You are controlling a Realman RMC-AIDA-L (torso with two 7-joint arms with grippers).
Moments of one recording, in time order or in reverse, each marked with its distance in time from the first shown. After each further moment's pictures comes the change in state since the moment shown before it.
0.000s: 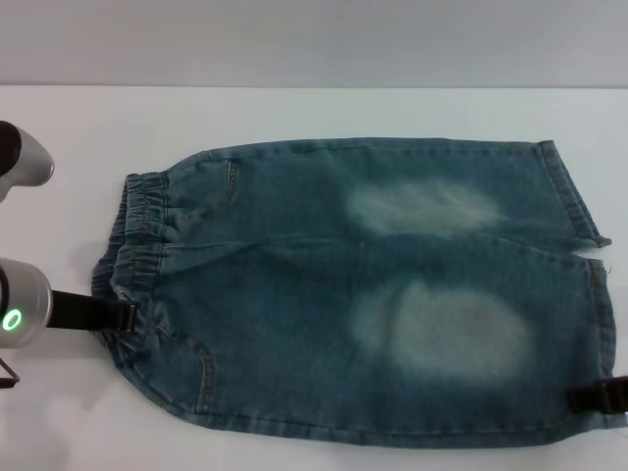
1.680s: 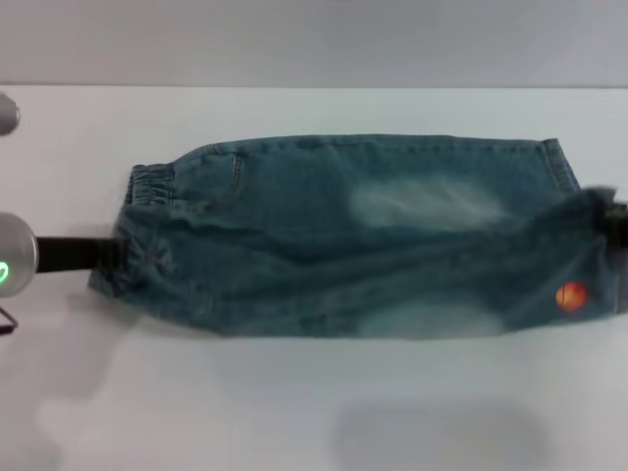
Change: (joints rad) left arm 0.017 0.001 -0.036 -0.008 -0.006 0.162 0.008; right arm -0.014 -0.001 0.030 0.100 -0.004 -0.357 -0.075
